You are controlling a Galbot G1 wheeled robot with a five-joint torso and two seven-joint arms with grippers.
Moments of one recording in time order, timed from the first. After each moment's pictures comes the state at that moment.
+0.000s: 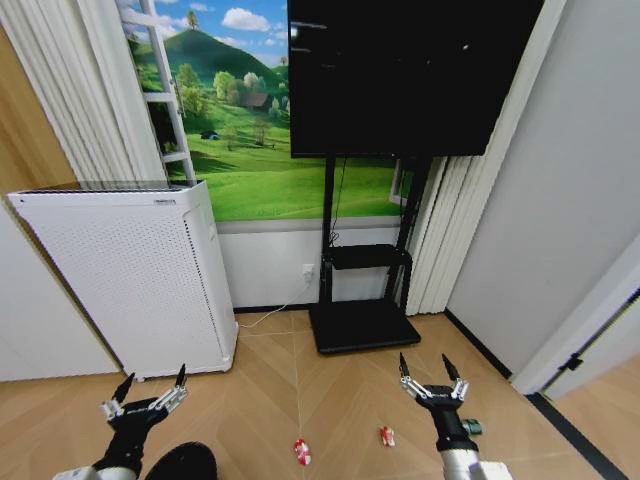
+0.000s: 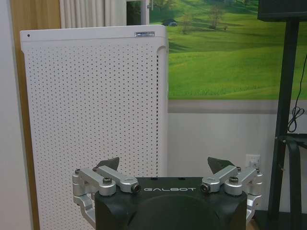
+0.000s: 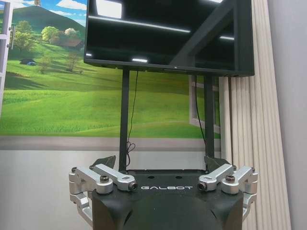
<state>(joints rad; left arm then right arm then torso) 1.92 -1.54 -0.88 -2.47 -0.27 0.15 0.00 -1.78 1.49 0.66 2.17 0.13 0.30 -0.02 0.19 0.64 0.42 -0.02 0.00</state>
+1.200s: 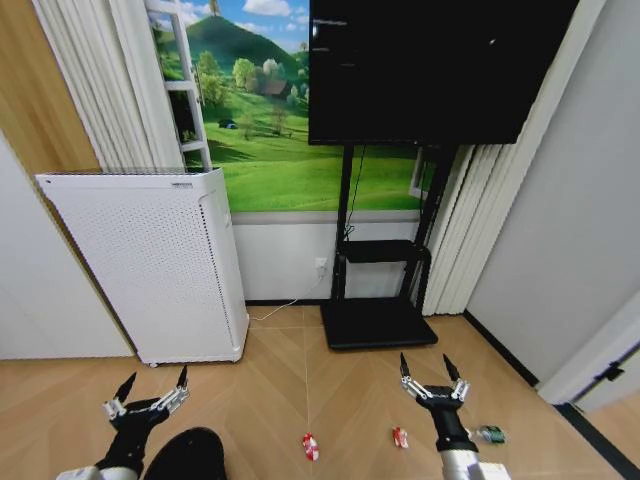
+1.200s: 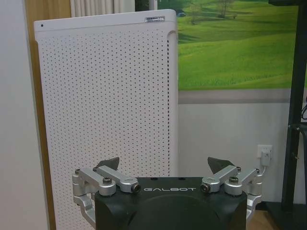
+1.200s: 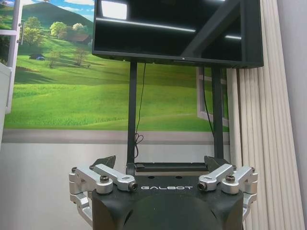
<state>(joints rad) 1.92 -1.54 -0.88 -2.46 -0.25 0.15 0.02 -1.77 1.50 0.66 2.16 0.12 0.31 0.00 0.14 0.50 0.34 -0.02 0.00</state>
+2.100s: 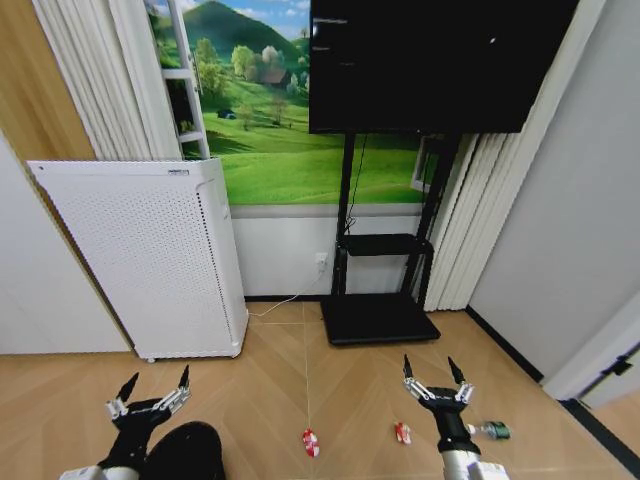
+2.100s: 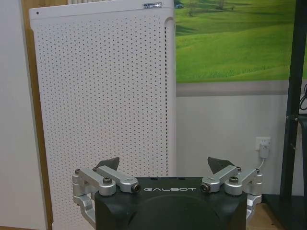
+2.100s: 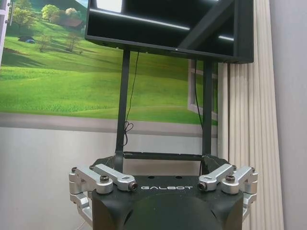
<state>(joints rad) 1.91 -1.54 -0.87 -2.46 -0.25 0.15 0.02 -1.77 1.50 0.66 2.16 0.08 0.30 0.05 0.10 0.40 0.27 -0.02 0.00</state>
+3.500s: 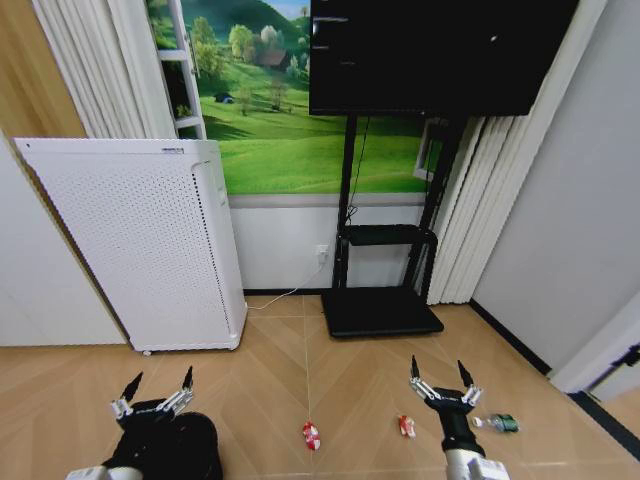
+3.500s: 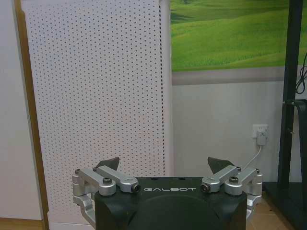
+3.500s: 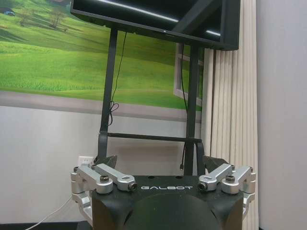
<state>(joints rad) 1.91 -1.54 -0.86 -2.44 -0.22 0.13 0.04 -1.77 1.51 0.66 2.16 0.03 0.27 0.14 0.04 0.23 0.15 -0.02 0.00</state>
